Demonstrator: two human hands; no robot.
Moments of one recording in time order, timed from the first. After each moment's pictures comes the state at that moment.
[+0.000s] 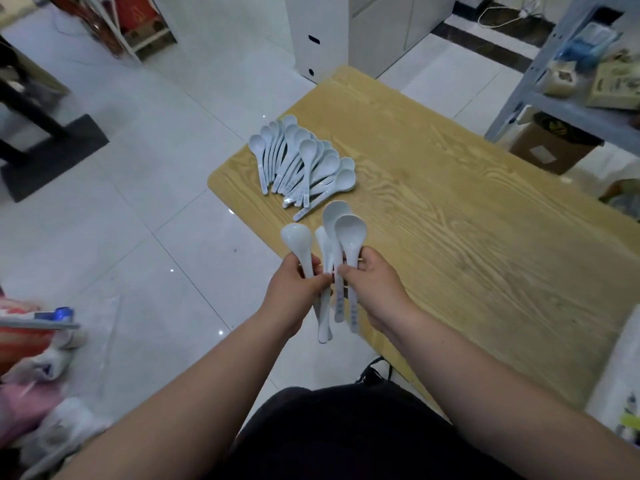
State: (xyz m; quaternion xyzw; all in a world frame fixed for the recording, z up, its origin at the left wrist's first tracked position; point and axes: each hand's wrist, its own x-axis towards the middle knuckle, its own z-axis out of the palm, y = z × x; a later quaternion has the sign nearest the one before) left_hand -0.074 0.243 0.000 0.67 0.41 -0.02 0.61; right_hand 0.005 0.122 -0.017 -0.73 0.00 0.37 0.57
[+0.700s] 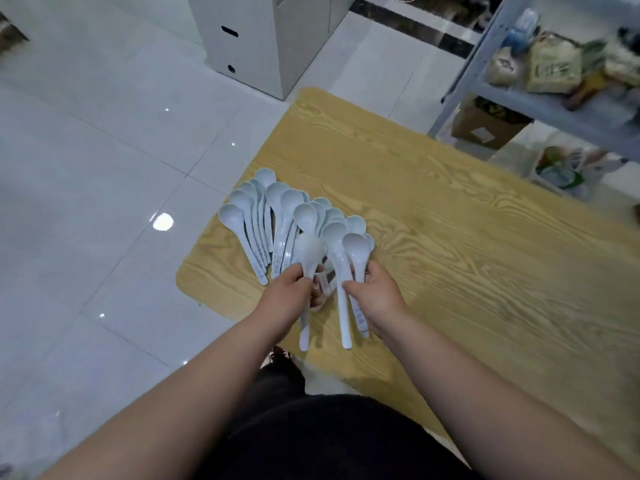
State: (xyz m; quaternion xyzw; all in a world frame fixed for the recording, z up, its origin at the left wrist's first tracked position) left_hand 0.101 0.460 -0.075 0.63 0.32 -0.20 0.68; right_hand 0.138 0.297 -0.064 -0.78 0.17 0.29 0.53
